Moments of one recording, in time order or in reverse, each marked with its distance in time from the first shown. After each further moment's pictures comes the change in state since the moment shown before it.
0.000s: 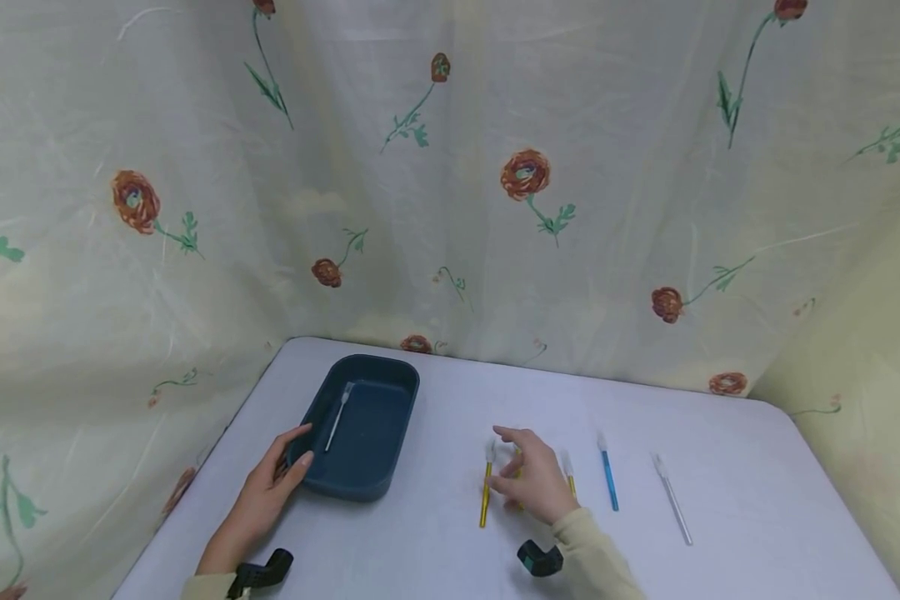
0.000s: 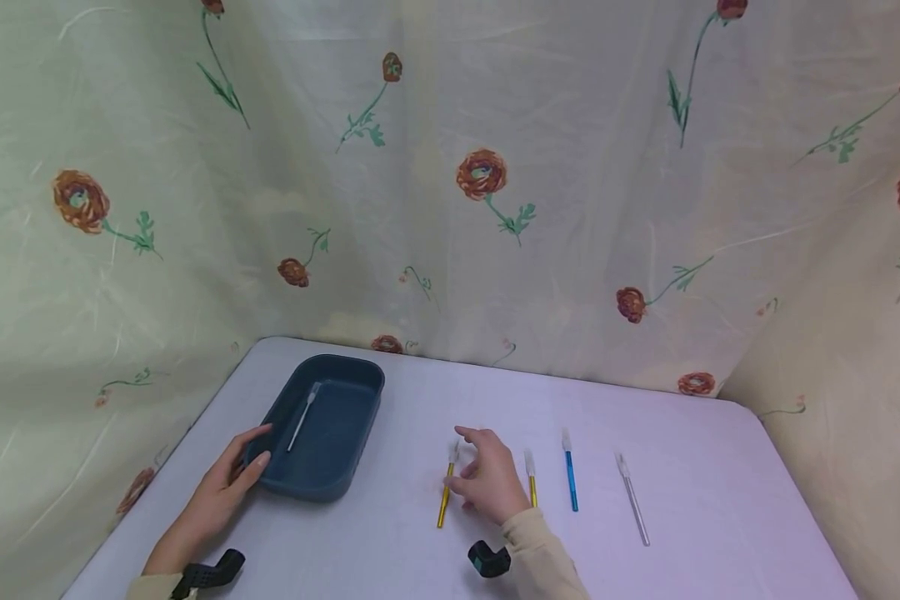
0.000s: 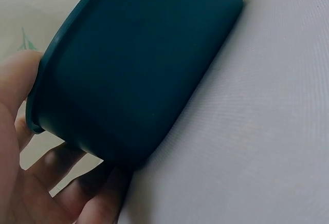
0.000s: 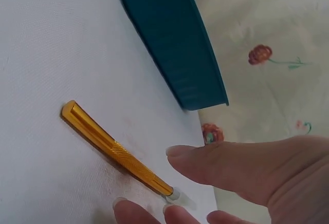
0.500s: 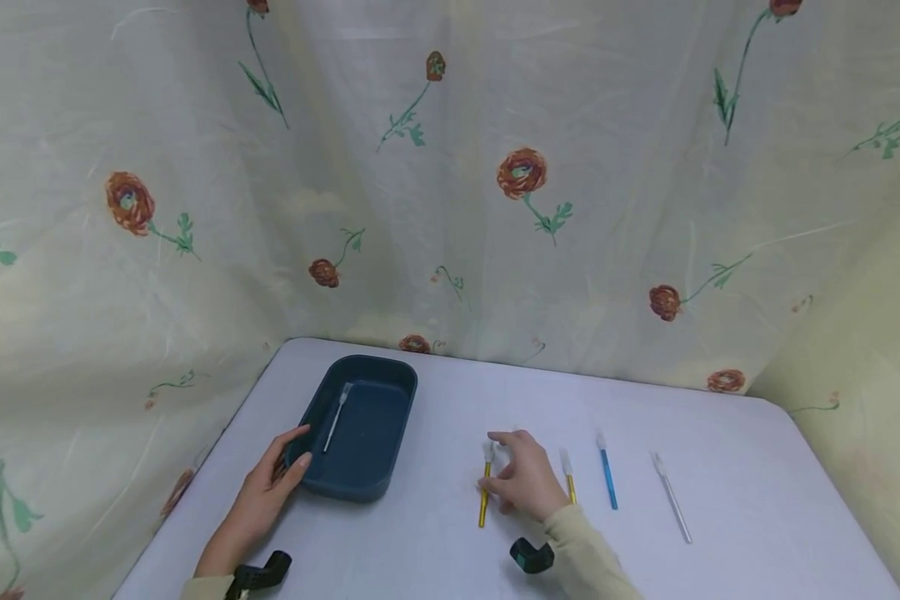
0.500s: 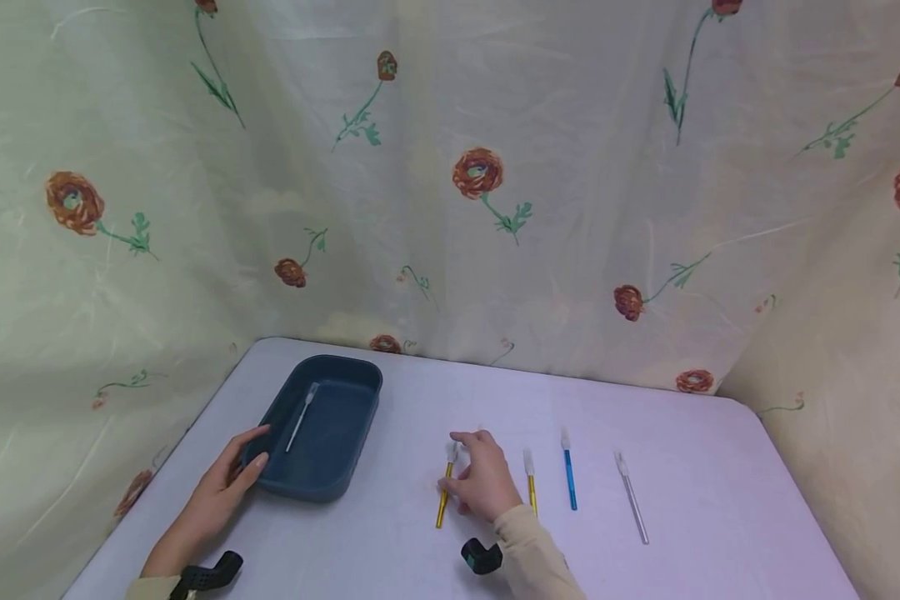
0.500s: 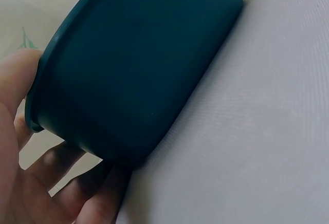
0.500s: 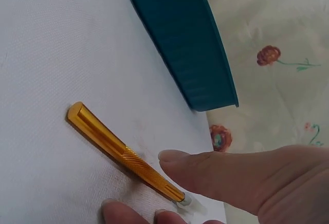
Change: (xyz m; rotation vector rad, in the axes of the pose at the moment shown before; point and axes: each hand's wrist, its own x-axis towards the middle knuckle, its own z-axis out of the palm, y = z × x) left_hand 0.000 0.002 0.000 0.002 -0.006 -0.023; right_hand 0.005 0.000 0.006 -0.068 -0.047 0.027
